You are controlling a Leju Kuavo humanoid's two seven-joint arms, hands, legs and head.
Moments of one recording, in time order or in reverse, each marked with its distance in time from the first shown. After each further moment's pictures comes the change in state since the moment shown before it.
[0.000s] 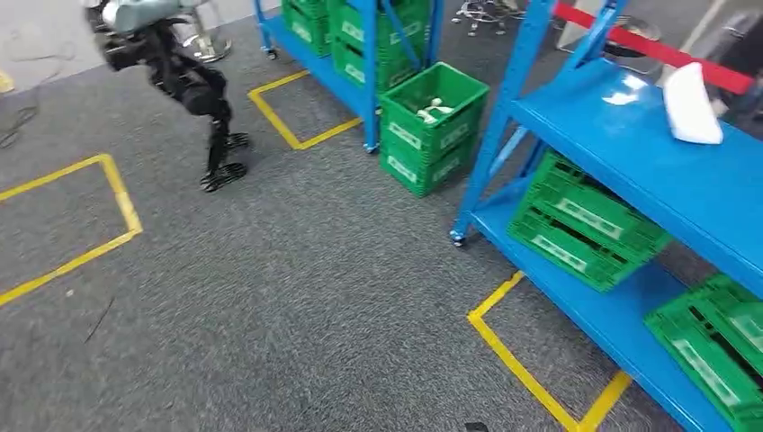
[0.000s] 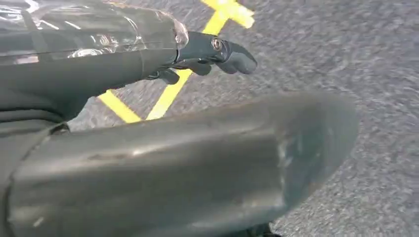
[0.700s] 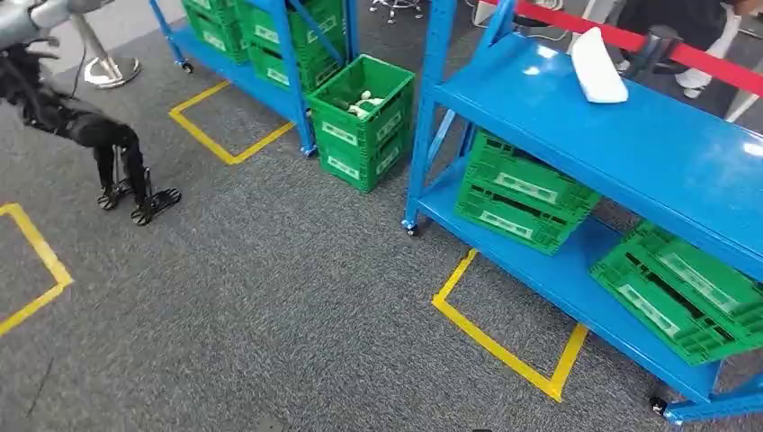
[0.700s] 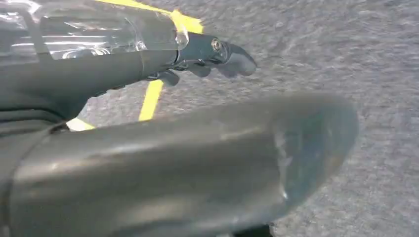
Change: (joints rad) left arm -0.009 -0.010 0.000 -0.001 0.002 0.000 -0.008; right arm 0.005 -0.009 0.015 0.003 -0.001 -0.005 0.013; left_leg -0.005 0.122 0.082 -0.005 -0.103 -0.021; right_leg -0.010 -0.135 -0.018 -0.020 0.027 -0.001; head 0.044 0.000
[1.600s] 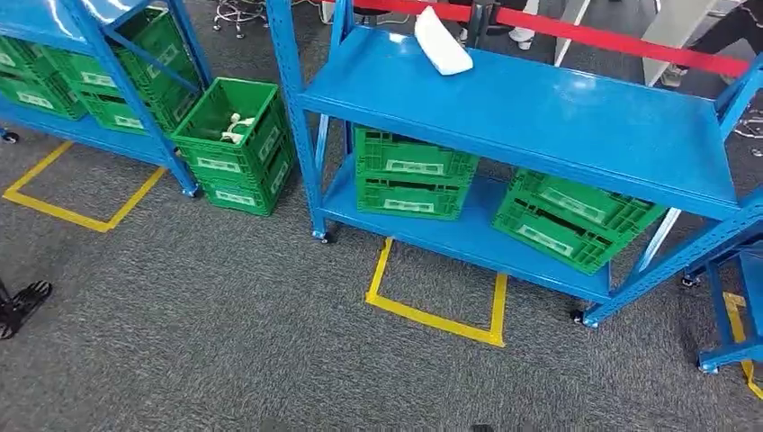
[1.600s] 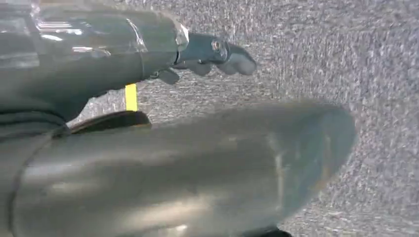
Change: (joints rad) left arm 0.008 -0.021 0.001 0.001 0.022 -0.002 0.007; right arm -0.010 -0.022 0.025 0.003 0.001 0.001 0.006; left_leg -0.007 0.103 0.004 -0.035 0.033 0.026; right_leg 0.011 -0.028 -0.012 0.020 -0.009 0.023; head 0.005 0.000
